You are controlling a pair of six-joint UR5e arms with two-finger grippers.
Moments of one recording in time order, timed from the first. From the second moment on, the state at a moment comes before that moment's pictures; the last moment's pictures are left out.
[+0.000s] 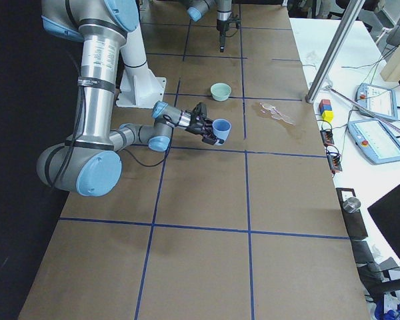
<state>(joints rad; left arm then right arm) -0.76 -1.96 -1.89 -1.63 -2.11 -1.06 0.34 -1.81 1.84 -0.55 0.75 1.06</state>
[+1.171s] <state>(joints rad) -0.76 -1.96 -1.89 -1.63 -2.11 -1.09 0.49 -1.80 1.51 -0.24 0.82 0.99</state>
